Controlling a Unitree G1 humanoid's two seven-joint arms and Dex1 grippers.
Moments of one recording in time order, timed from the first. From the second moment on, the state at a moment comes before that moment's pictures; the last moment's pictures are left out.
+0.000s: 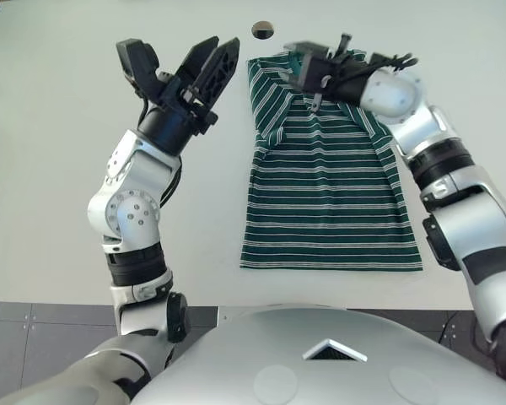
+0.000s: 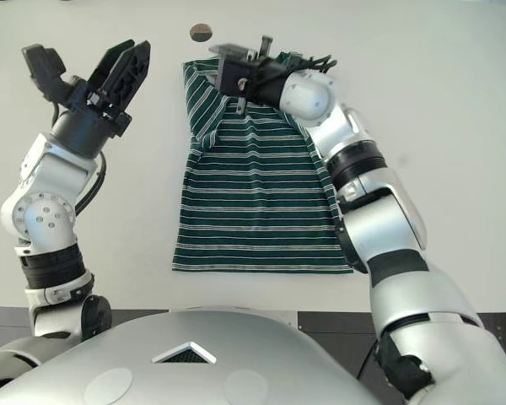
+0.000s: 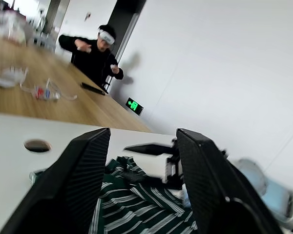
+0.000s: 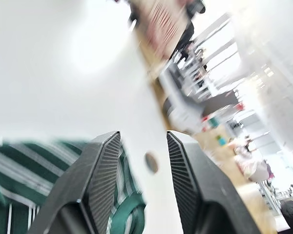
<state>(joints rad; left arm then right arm) -0.11 0.25 0.16 -0.31 -0.67 0.44 -0.53 -0.74 -0.36 0.40 0.64 -0.10 -0.50 0.62</state>
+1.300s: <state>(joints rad) 0.09 0.93 -0.44 0.09 0.37 -1.03 -0.65 0.34 -1.11 0.14 0.05 -0.06 -0.84 1.04</state>
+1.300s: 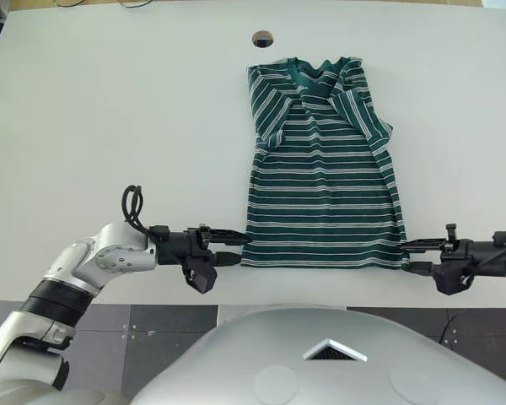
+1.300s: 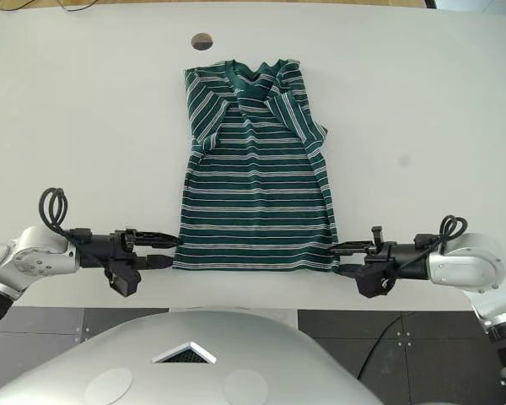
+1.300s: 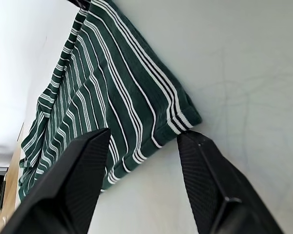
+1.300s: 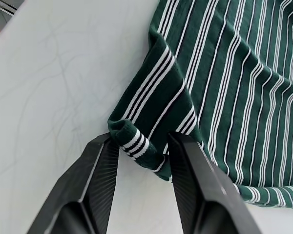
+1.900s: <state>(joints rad) 0.01 0.89 -0.51 0.15 0.39 -1.04 -0.64 0.38 -1.11 0.17 0.00 0.07 -0.69 1.09</state>
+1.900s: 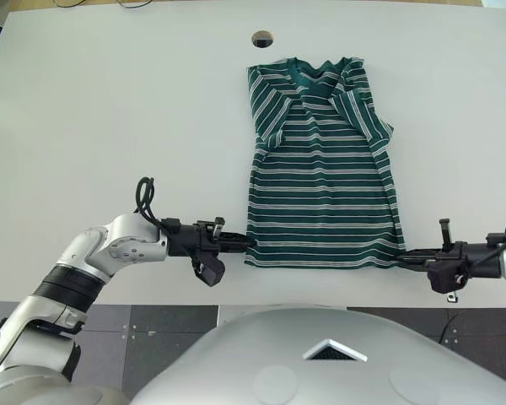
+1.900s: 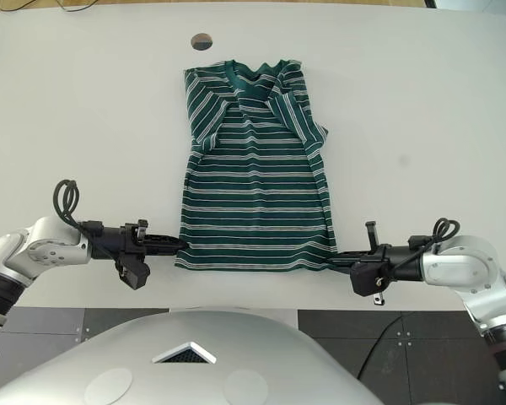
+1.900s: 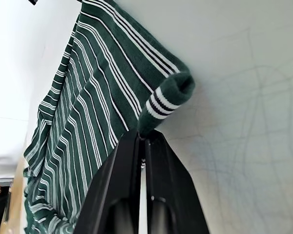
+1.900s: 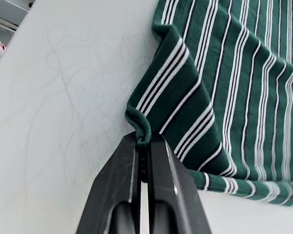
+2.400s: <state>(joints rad) 0.22 1.26 -0.37 -0.49 -0.69 -0.04 -1.17 0.50 -1.20 -0.12 -0.31 0.79 0.03 1.42</state>
